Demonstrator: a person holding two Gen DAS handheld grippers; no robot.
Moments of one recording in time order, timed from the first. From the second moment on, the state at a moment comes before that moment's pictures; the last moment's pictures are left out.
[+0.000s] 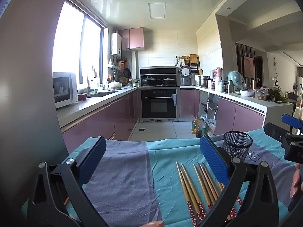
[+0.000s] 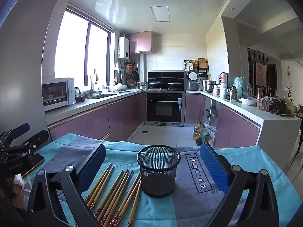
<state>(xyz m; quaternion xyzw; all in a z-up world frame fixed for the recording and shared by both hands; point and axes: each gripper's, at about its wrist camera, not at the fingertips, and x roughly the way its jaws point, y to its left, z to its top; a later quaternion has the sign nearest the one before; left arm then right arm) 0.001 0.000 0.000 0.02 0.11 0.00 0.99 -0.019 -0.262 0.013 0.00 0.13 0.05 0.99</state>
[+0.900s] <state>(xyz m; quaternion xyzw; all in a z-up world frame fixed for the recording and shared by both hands) -0.004 -0.001 0.001 0.02 0.09 -0.01 1.00 -0.029 -0.259 0.015 0.01 0.11 0.05 0.99</state>
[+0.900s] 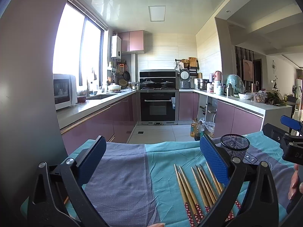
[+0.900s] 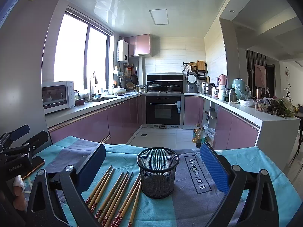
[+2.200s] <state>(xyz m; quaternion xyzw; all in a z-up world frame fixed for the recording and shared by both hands) -0.007 -0.006 0.004 0.02 0.07 -0.02 1.00 -0.023 -0.267 0.011 0.02 0.11 0.05 0.99</state>
